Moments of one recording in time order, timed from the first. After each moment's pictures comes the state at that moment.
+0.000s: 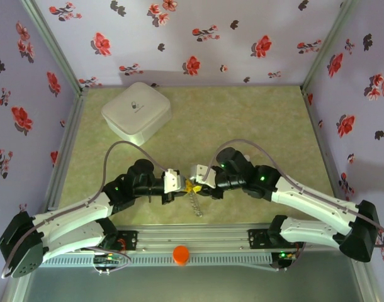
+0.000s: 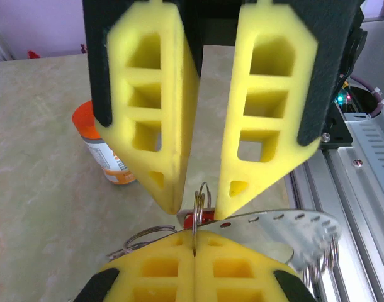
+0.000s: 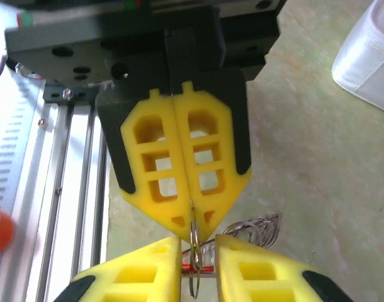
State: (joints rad) left arm -0.93 0.96 0.48 0.09 0.50 0.35; right arm 0.98 1.04 0.82 -0.46 -0.37 -0.41
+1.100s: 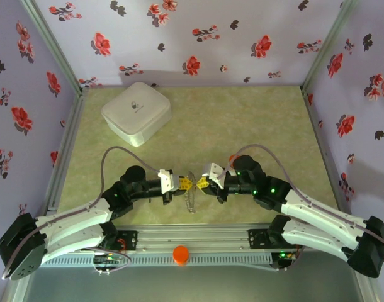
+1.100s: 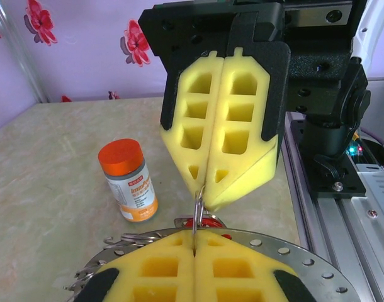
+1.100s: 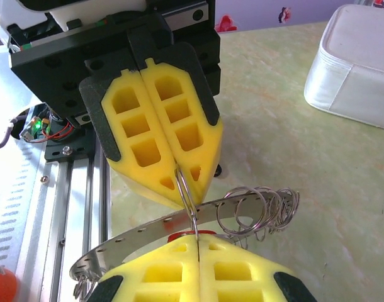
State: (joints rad) left arm -0.93 0.93 0.34 0.42 0.49 0.22; right arm 0.92 0.87 0.60 -0.20 -0.43 -0.22
